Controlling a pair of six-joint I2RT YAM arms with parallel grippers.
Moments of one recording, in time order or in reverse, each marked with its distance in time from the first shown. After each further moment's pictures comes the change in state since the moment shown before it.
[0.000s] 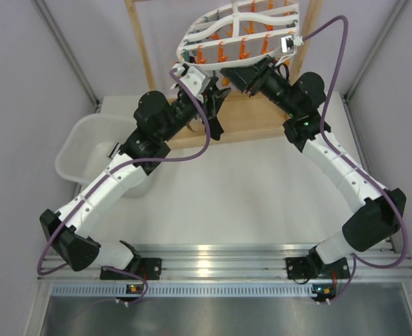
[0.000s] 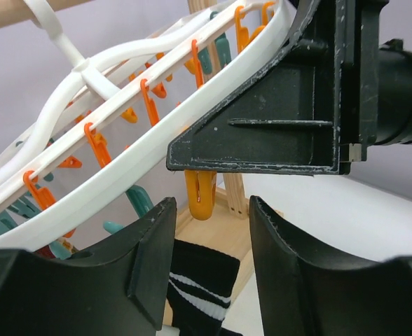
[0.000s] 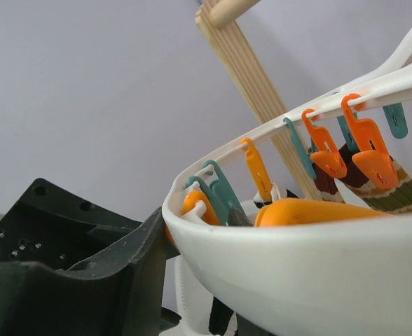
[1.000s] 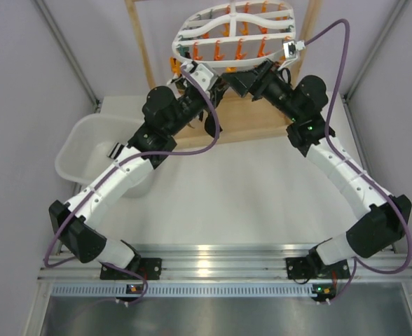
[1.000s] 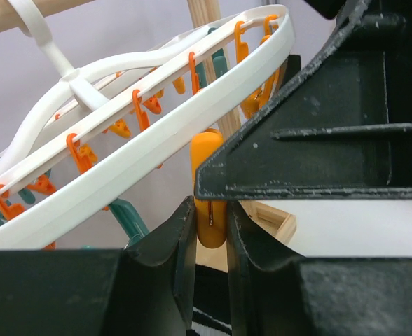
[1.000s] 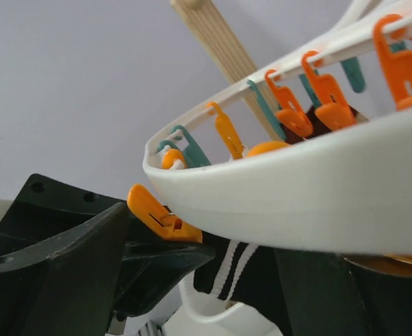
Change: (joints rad) left arm 0.011 0.068 0.047 0.033 0.027 0.024; right arm -0.009 -0.038 -0.048 -0.022 0.001 0.034
